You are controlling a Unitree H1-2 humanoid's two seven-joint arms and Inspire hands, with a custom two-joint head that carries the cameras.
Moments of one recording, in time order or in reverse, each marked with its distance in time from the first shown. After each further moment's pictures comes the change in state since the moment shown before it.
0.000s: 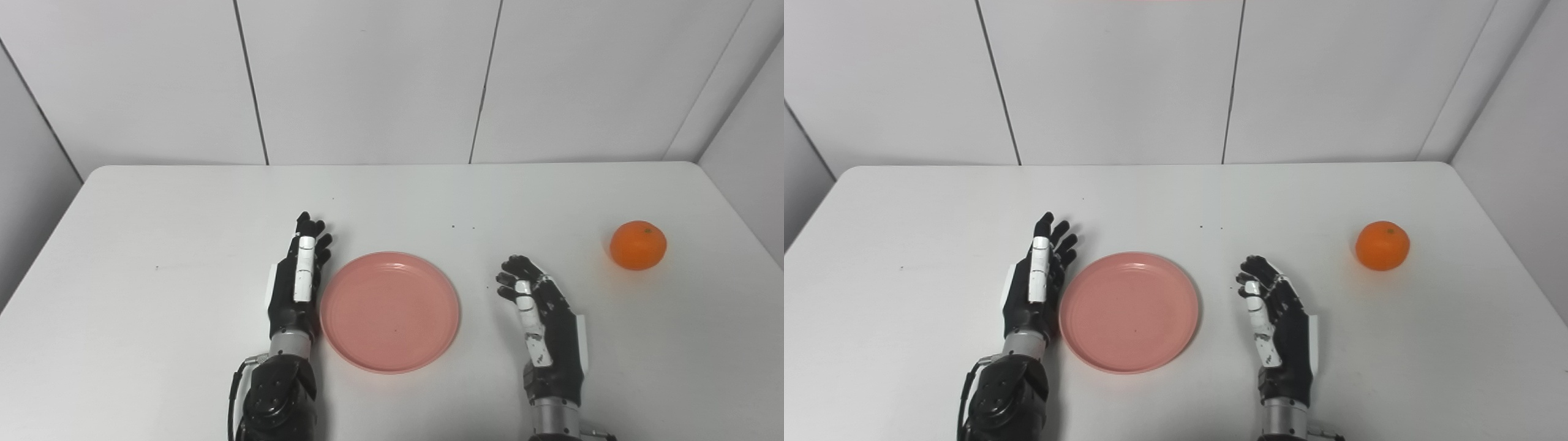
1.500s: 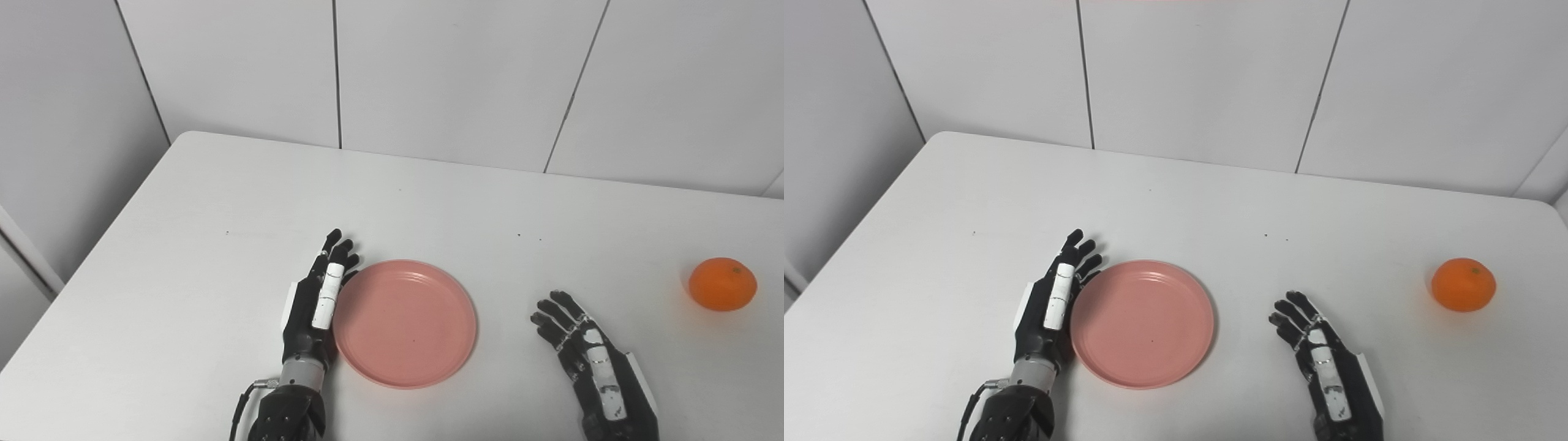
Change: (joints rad) left arm 0.222 -0.003 0.023 -0.274 0.070 0.057 -0.037; right arm 0.063 -0.240 0.034 -0.162 0.275 0.302 0.328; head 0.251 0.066
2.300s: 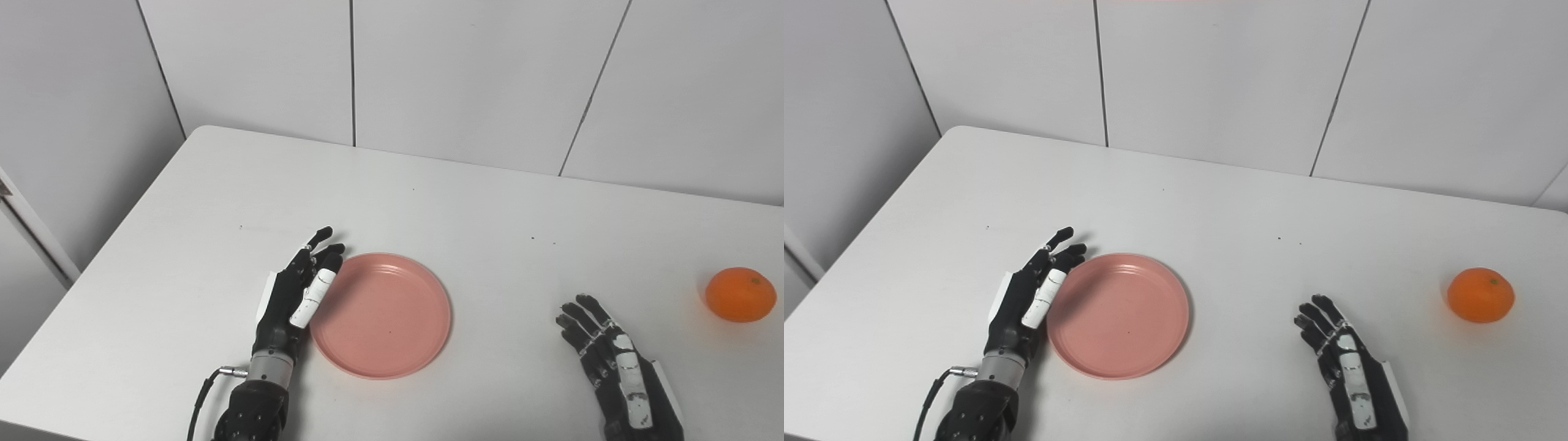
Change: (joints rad) left arm 0.024 0.158 -0.020 -0.024 0.130 -0.066 -0.047; right arm -0.008 -0.030 -0.034 0.015 0.041 -0.006 0.028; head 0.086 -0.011
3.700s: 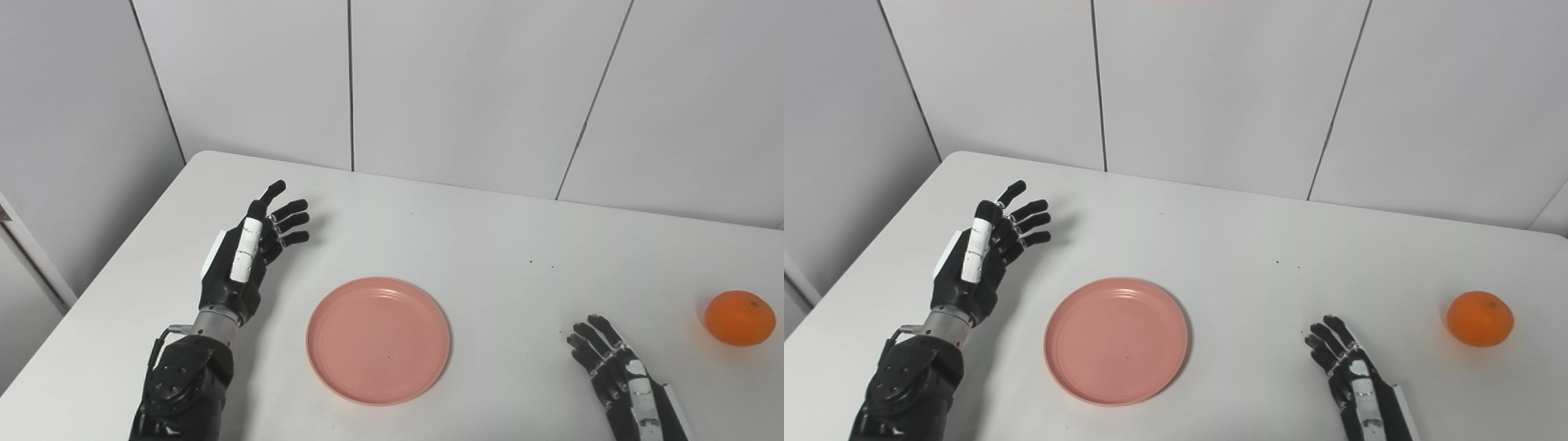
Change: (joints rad) left arm -0.134 0.178 0.207 0.022 -0.334 0.020 -0.119; right arm -0.008 -0.003 -0.027 0.050 0.000 -0.064 0.021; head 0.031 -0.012
